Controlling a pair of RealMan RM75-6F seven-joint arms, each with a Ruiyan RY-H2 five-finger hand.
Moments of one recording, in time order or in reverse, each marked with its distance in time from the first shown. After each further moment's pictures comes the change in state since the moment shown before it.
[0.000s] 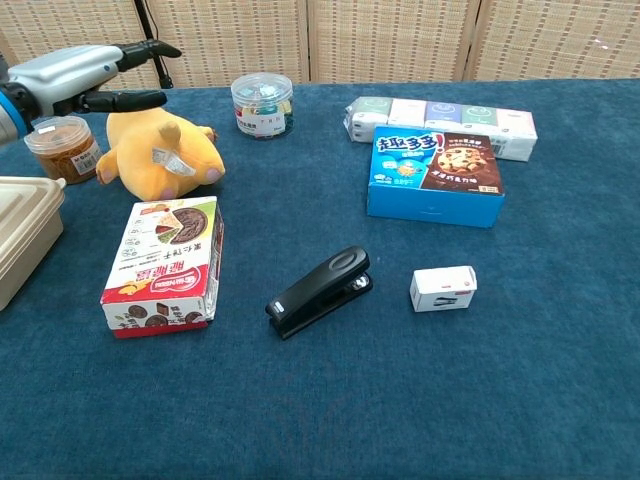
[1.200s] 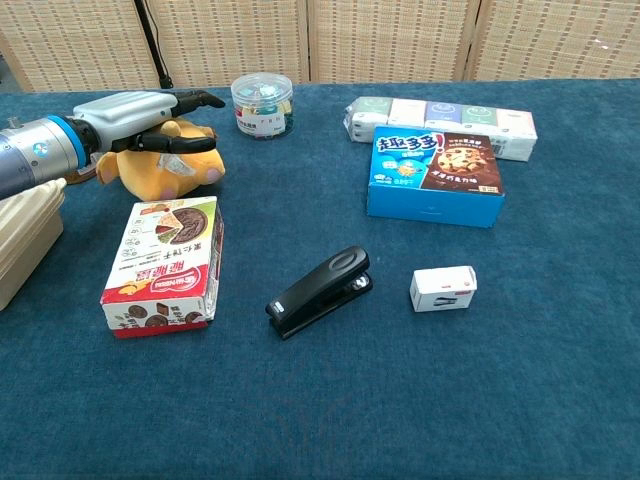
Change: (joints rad) left arm -0.052 -0.108 0.084 0.079 -0.005 -0.120 -0.016; right arm -0.006 0.021 0.016 -0.007 0.029 -0.023 0.053
